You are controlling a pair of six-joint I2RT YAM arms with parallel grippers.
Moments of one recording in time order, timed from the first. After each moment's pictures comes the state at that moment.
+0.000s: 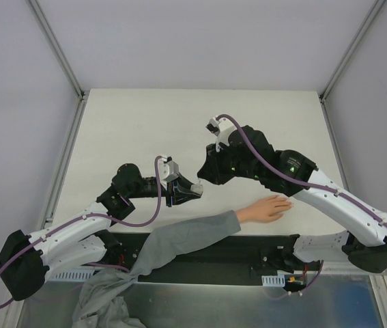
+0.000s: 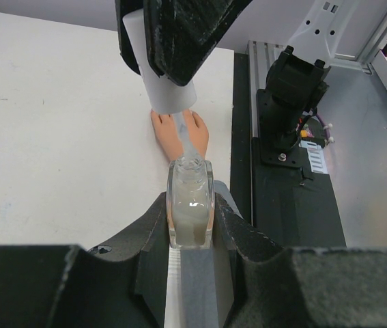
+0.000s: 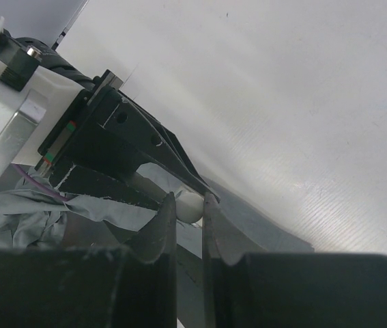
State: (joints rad) left arm -0.75 0.91 0.48 0.42 0.75 -0.13; right arm 1.04 1.23 1.46 -0.81 0.02 0.41
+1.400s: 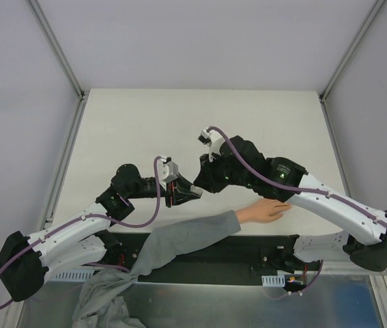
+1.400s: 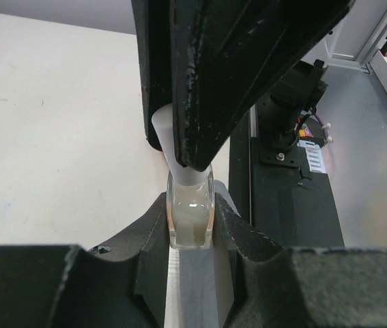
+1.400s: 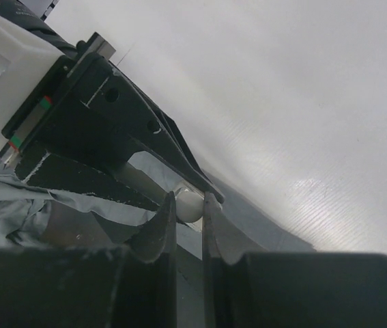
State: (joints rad) left arm -0.75 0.90 0.48 0.42 0.75 -0.13; right arm 1.09 1.23 1.38 -0.76 0.03 0.40
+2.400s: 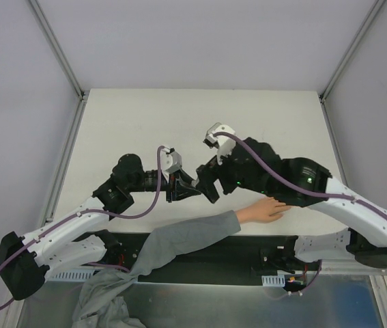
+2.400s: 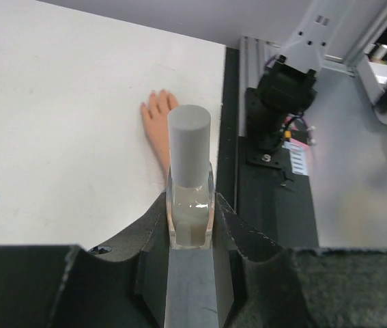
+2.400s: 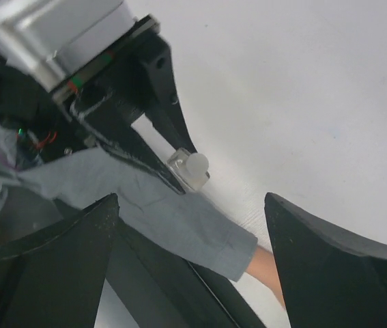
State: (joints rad) left arm -0.75 0.91 0.62 0.21 0.72 -0.14; right arm 1.25 1.24 1.60 -0.96 0.31 0.29
